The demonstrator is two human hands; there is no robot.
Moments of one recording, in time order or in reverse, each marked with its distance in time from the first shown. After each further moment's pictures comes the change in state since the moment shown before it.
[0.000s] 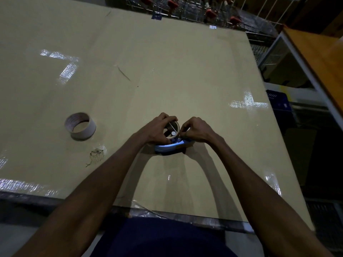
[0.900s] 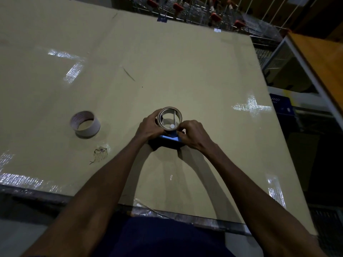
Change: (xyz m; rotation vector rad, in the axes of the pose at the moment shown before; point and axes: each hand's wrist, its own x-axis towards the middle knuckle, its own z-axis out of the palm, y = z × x) left_hand -0.018 -0.003 -0.007 -0.387 0.333 -0.368; right_hand -0.005 -0.015 0.029 -0.106 0.291 -0.236
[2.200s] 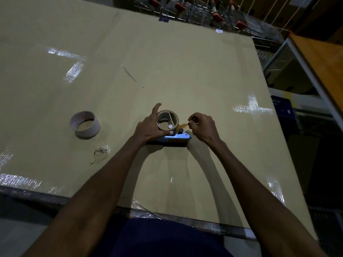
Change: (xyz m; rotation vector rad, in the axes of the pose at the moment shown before) left_hand 0.008 -0.002 -0.007 0.232 -0.090 0.017; right_hand 0.016 0.028 -0.010 0.193 0.156 0.281
